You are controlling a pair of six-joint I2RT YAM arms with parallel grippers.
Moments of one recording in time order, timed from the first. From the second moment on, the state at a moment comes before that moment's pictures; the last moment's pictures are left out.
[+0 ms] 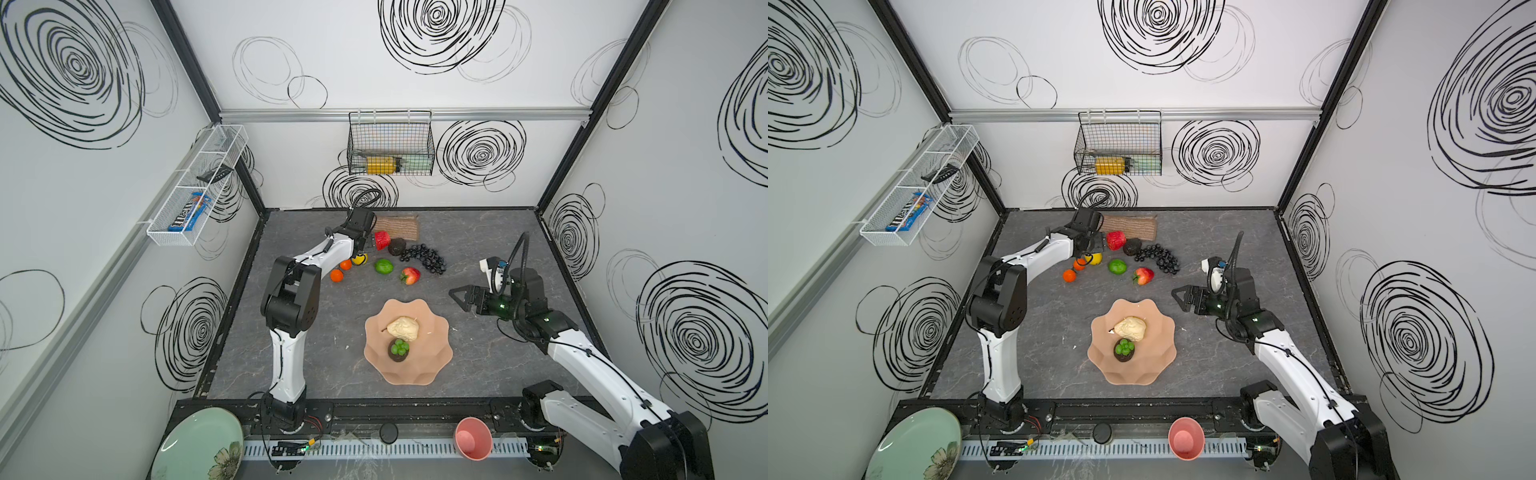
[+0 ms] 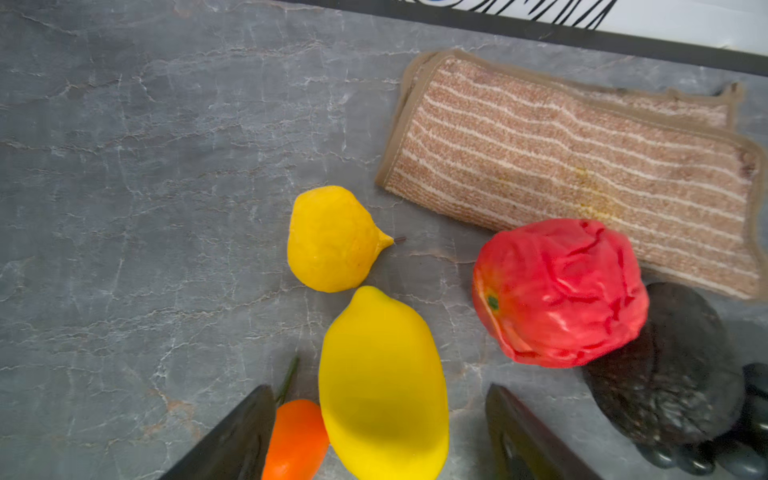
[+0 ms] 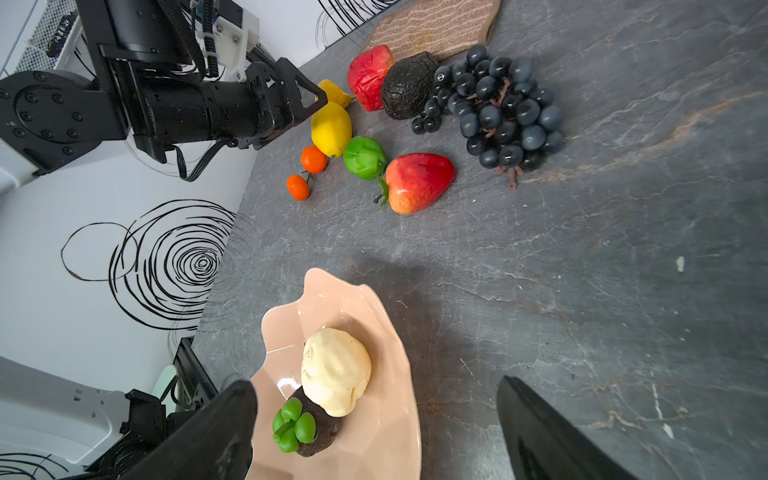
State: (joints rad) left arm -0.31 2.08 1.59 -0.48 -0.30 -0.44; right arm 0.30 0.95 0.57 -0.21 -0.50 0.51
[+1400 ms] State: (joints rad) left arm -0.26 1.94 1.39 -0.38 -0.06 -0.53; right arm 0.32 0.96 0.57 -0.20 -0.53 0.52
